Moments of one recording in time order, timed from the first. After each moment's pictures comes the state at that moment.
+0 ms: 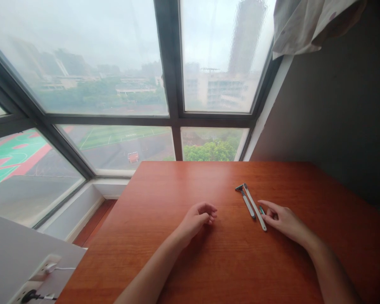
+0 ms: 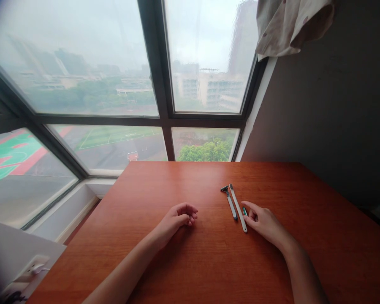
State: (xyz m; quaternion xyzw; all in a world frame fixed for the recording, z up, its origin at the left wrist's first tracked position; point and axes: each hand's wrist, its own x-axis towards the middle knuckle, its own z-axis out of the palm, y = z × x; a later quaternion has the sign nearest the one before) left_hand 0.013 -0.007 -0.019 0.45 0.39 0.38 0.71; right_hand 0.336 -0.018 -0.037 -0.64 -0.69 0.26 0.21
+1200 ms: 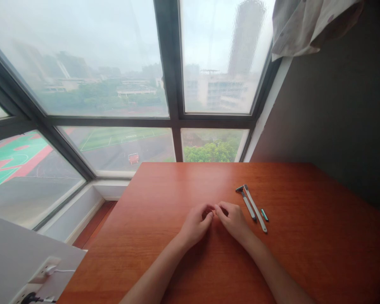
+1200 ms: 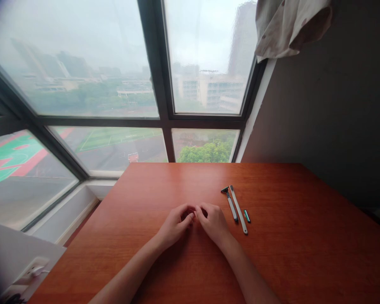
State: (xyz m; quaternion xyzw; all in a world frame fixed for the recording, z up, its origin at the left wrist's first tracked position) left_hand 0.013 -0.004 -0.027 0.70 0.42 0.36 0.45; right_hand 0.175 -0.002 -0.033 -0.55 -0.75 0.16 0.32
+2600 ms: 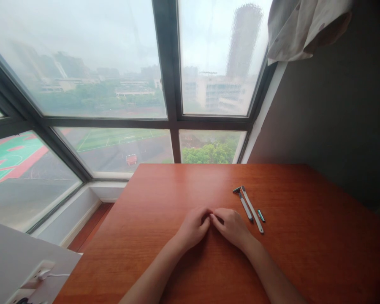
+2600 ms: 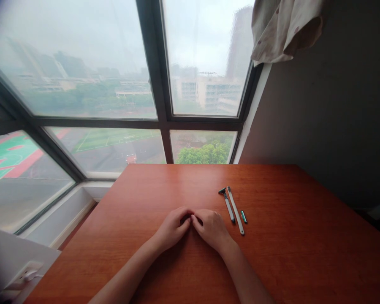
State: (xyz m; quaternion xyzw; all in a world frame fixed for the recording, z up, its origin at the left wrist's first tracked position) left_hand 0.009 -0.006 -0.025 0.78 0.40 0.33 0.34; right_hand 0.180 -0.013 -0.028 -0.50 -0.82 0.13 0.24
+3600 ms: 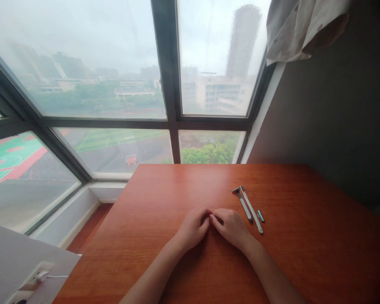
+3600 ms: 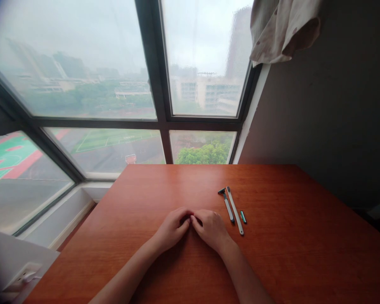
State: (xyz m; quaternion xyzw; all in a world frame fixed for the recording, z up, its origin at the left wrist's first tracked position) left_hand 0.009 -0.007 -0.024 0.78 0.40 0.34 0.33; right_hand 0.180 -0.014 -0.027 -0.51 -0.82 0.15 0.23
